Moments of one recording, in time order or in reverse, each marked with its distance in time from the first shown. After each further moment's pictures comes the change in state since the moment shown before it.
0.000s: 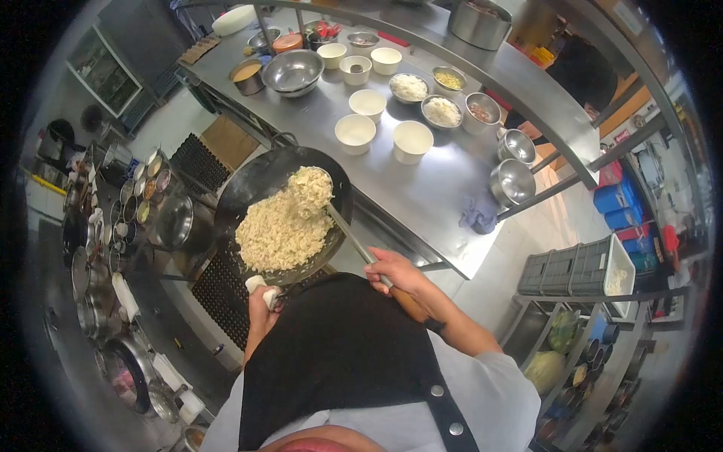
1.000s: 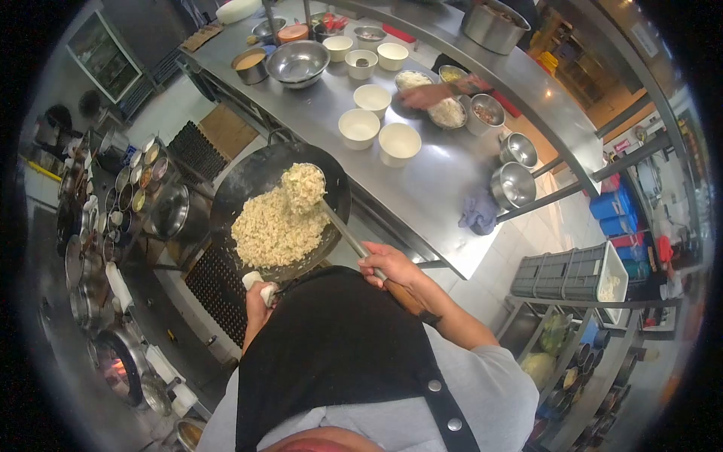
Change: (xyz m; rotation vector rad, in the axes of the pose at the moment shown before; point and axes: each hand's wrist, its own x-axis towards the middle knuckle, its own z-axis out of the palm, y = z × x) left_hand 0.011 -0.009 -0.011 0.044 0.045 -0.015; right_hand 0.017 -0.011 0.001 0.012 -0.021 0.033
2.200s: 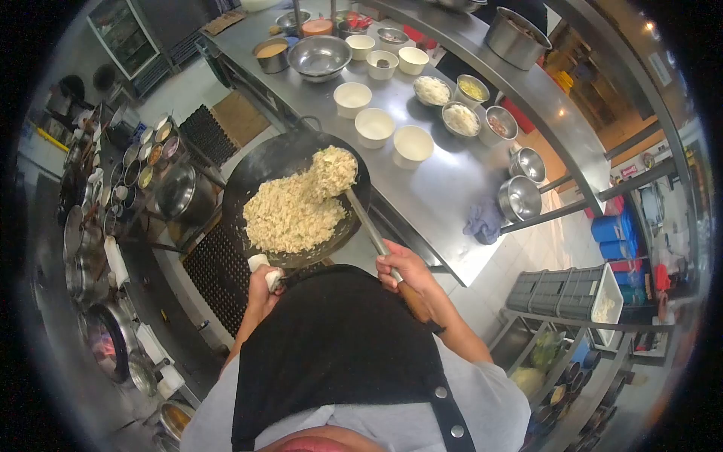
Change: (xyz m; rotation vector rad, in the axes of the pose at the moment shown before) left_hand -0.007 0.011 0.003 -0.033 -0.078 0.005; right_hand -0.015 0.016 0.005 0.107 0.005 -0.054
